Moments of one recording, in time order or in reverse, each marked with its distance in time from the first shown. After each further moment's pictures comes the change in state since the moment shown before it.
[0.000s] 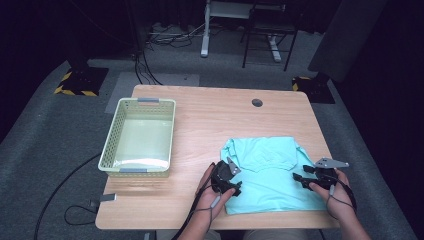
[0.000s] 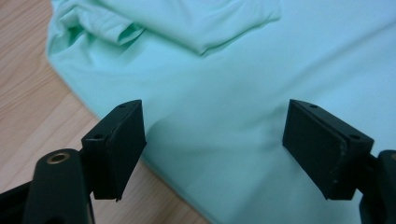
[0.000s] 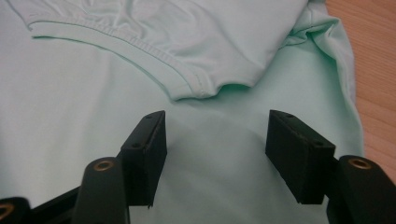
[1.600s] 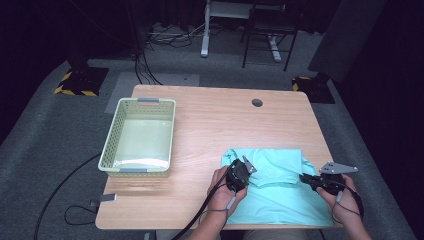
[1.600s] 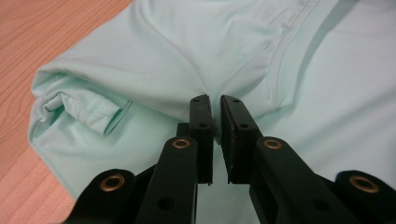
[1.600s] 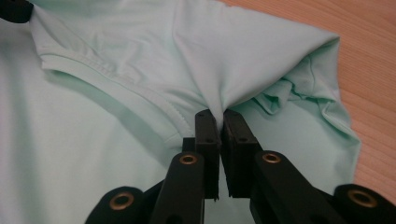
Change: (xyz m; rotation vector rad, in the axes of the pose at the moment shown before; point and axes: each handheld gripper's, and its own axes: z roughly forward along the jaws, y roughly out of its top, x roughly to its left) left arm -0.028 0.035 -0.006 0.017 -0.048 0.056; right arm 0.017 0.004 -0.035 0.008 0.056 -0.045
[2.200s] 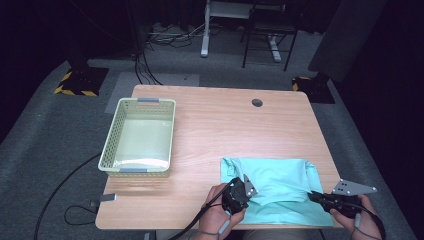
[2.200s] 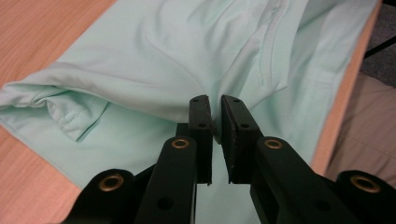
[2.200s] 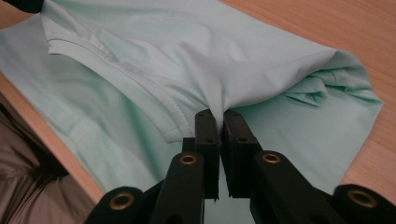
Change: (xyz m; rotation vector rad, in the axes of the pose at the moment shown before) left arm -0.039 -0.024 -0.050 -0.001 -0.101 0.093; right arm 0.035 -0.021 -0.056 0.007 0.063 -0.060
